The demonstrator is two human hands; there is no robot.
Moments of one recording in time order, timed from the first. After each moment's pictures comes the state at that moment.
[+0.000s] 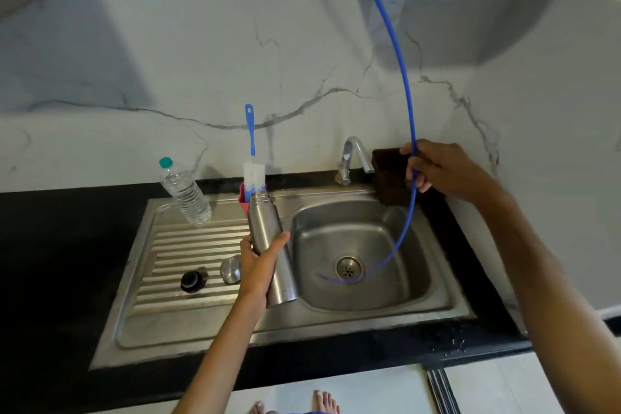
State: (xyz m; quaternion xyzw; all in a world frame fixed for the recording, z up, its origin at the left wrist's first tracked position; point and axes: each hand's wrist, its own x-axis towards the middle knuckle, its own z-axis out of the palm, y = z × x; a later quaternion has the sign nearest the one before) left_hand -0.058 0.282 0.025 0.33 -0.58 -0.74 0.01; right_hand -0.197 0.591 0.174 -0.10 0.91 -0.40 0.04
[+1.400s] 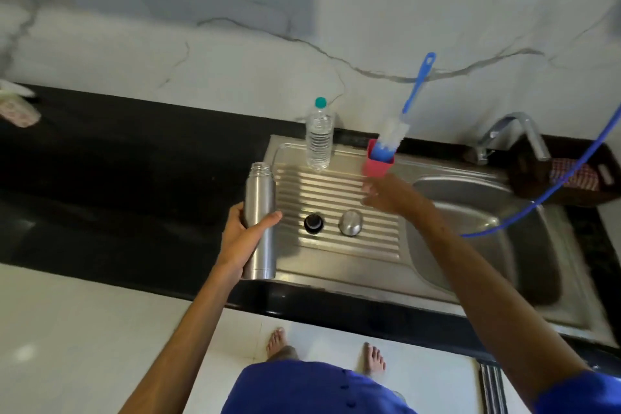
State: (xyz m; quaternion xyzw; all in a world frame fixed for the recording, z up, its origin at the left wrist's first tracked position) left_hand 0.062 -0.011 0.000 0.37 -0.65 -0.66 0.02; right_hand -0.162 0.241 0.012 -0.28 0.93 -0.08 0.22
